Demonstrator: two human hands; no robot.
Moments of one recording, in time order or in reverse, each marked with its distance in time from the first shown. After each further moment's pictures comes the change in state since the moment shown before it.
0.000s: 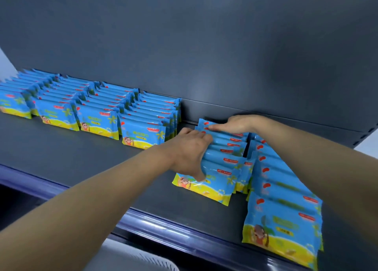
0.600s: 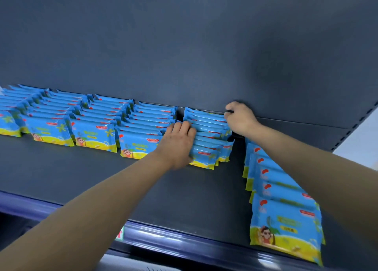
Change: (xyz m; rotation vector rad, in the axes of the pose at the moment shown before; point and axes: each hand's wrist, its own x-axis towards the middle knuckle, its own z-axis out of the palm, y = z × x) left_hand 0.012 -0.036 0.012 0.250 0.228 -0.148; right_hand -0.011 -0.006 -0.003 0.558 0.641 0.023
